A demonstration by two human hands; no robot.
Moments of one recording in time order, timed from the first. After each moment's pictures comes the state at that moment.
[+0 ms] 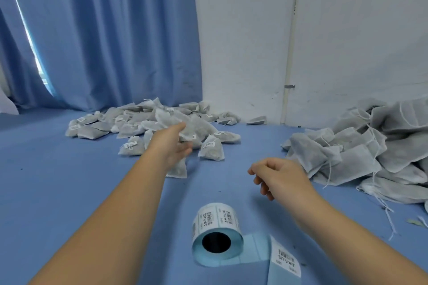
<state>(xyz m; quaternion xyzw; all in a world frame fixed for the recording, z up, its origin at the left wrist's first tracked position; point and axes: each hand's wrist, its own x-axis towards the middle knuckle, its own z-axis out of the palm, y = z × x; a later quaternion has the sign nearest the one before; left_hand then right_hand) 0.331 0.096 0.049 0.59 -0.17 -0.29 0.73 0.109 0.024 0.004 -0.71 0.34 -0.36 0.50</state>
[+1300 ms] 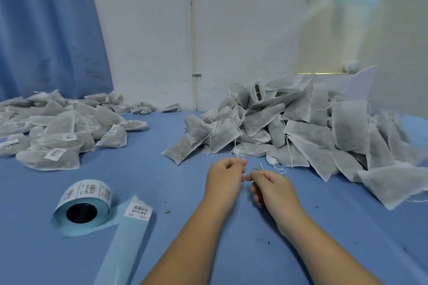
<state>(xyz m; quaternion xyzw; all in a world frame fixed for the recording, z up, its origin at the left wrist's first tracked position) -0.012 0.037 -0.029 0.60 -0.41 -0.36 0.59 -0.122 0.006 -0.054 -0.57 0.45 -0.46 0.51</state>
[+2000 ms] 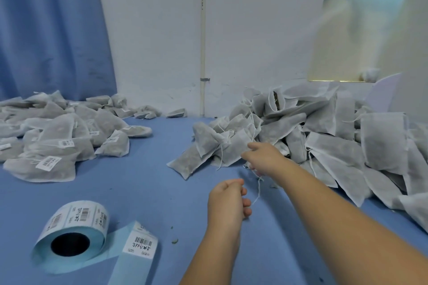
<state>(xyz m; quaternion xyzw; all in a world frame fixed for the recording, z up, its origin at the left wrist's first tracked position) 0.011 0.011 -0.052 0.53 -0.22 -0.45 0.68 -0.054 -0.110 -0.003 -0.74 0.51 -0.27 0.35</state>
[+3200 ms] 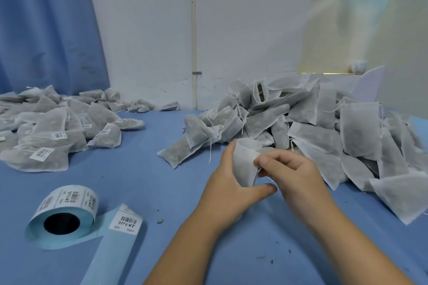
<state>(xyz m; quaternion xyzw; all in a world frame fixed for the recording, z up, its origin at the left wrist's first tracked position) -0.006 0.042 -0.033 0.56 -0.58 -0.28 0.53 -0.142 0.000 -0.010 -0.65 0.27 -0.52 0.49</state>
